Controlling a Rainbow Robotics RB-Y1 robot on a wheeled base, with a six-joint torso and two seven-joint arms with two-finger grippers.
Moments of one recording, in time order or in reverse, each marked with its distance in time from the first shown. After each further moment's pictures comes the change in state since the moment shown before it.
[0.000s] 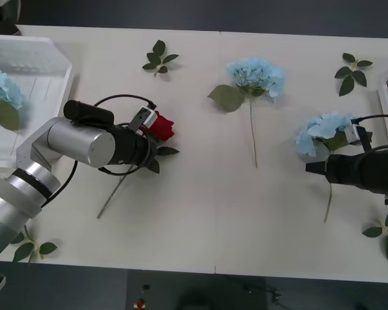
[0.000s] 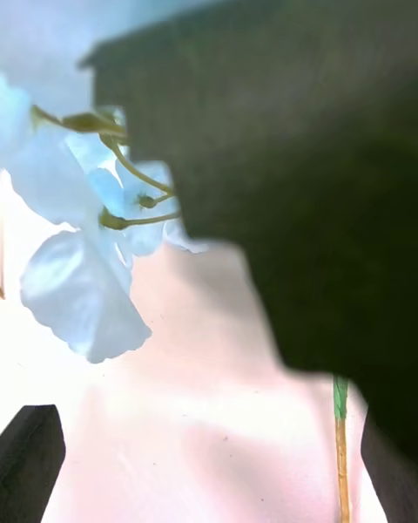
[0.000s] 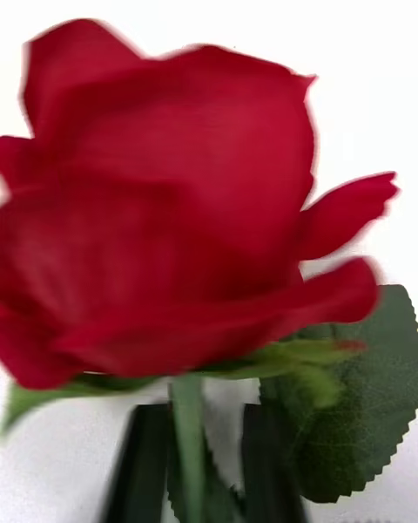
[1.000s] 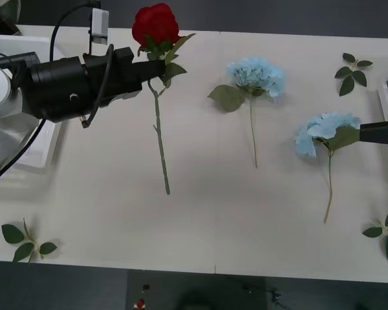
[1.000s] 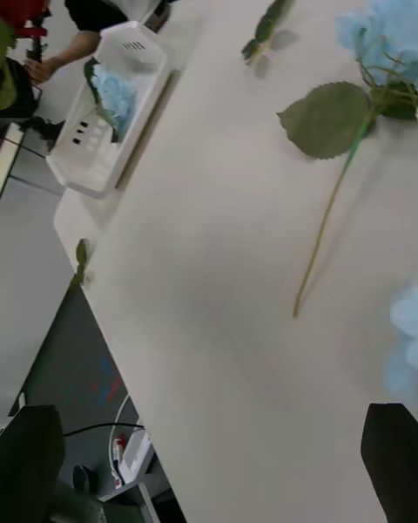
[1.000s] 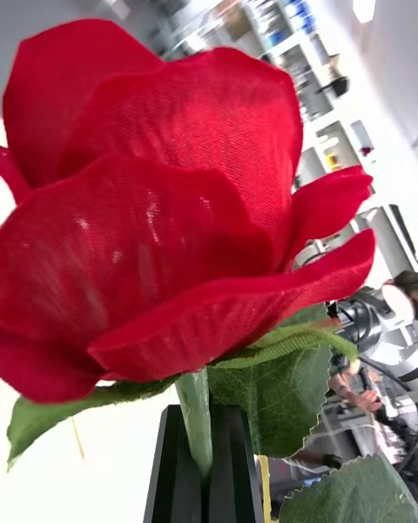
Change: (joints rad) right arm 0.000 -0.038 -0.442 0.175 -0.707 0.714 0.754; left arm 0.083 0.139 0.284 -0.357 1.150 -0.062 -0.106
